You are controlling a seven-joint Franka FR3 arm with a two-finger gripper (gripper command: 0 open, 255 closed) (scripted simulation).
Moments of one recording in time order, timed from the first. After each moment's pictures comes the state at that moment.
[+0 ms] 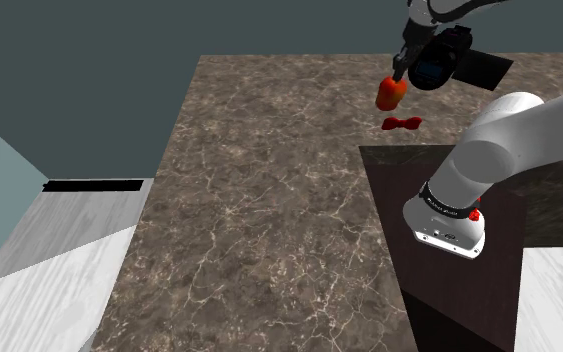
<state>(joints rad) -0.19 -0.74 -0.54 -2.71 -0.39 2.10 -0.22</state>
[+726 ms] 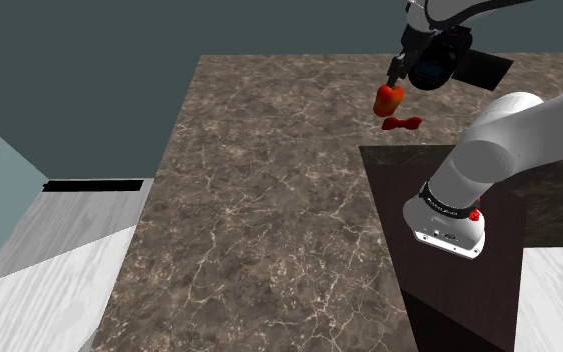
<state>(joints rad) -0.20 -0.73 -0.55 -2.74 -0.40 2.14 -0.22</state>
